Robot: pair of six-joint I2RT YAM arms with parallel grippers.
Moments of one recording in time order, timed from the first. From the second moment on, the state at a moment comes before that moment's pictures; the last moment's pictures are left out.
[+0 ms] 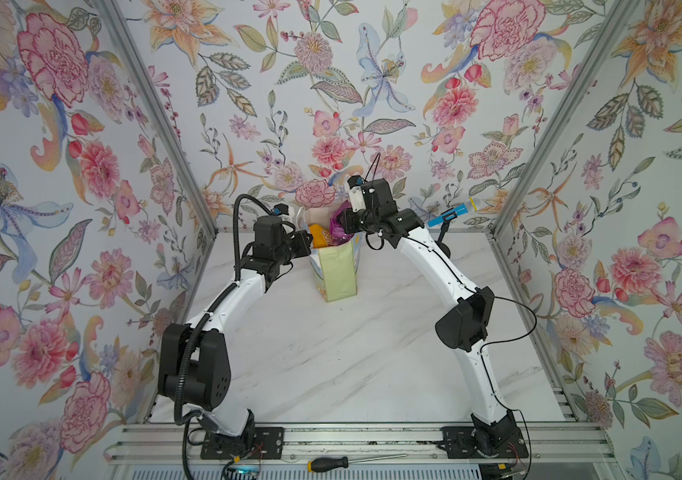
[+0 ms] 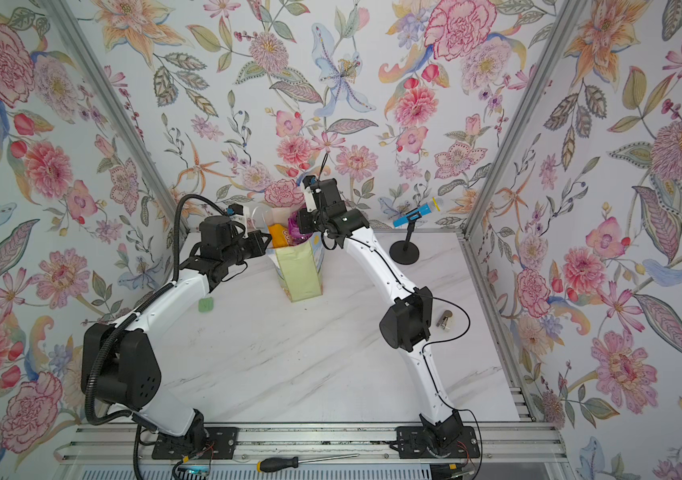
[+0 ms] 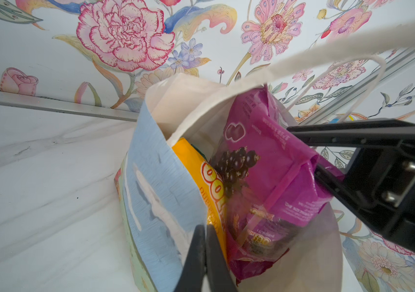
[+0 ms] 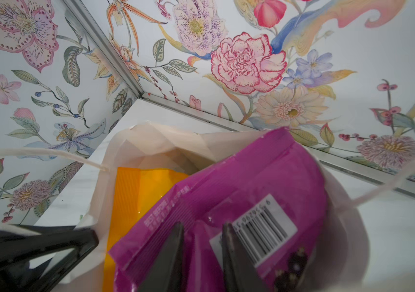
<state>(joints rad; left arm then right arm) -0.24 1.62 1.30 -0.08 0.31 -0.45 0.61 2.32 2.54 -0.73 -0.10 0.21</state>
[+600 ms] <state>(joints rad) -0.24 1.62 1.32 -0.12 0.31 -0.45 0.65 2.32 2.47 -0.73 -0.05 0.21</state>
